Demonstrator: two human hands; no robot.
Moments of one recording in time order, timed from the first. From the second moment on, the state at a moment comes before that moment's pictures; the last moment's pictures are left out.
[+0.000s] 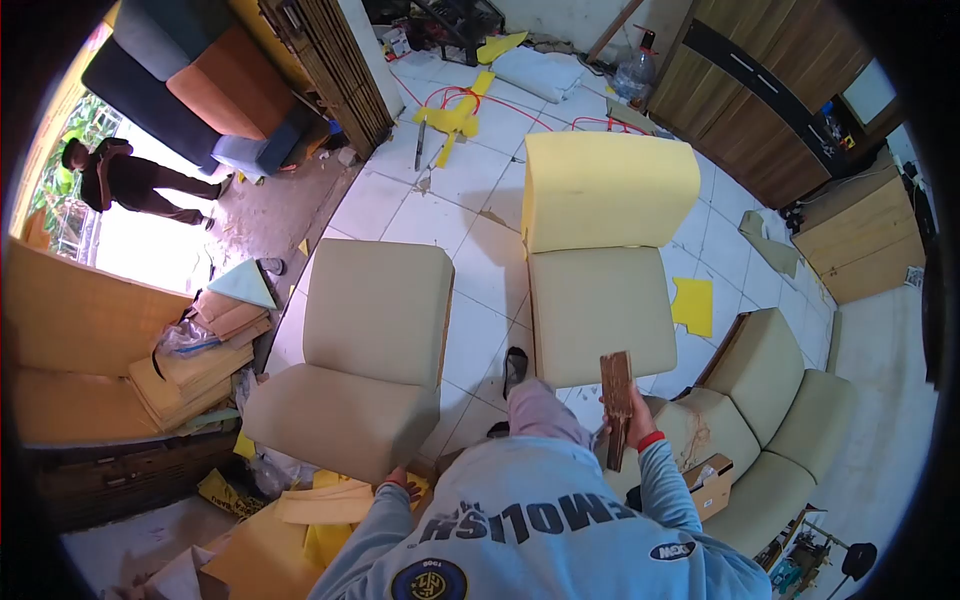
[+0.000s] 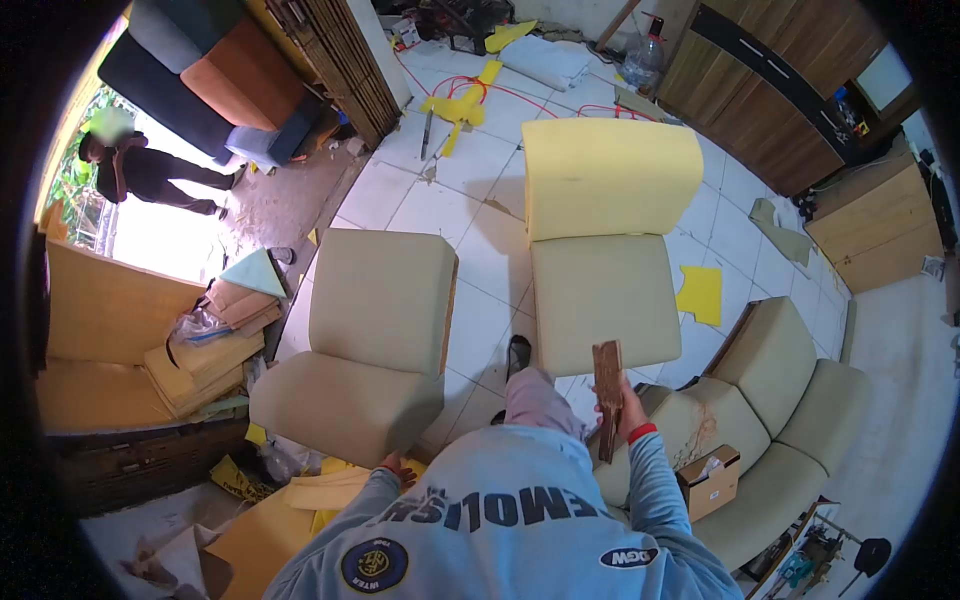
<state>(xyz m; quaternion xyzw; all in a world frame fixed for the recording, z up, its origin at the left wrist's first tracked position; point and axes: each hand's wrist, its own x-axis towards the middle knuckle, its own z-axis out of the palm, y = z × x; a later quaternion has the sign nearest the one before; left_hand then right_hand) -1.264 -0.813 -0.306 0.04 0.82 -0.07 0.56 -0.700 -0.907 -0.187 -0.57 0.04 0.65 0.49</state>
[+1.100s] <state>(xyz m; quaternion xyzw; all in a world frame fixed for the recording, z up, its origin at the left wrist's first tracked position) -0.862 0.215 -0.137 0.88 0.38 -0.20 0.19 -0.452 -0.321 -0.257 -0.97 0.05 0.04 0.25</state>
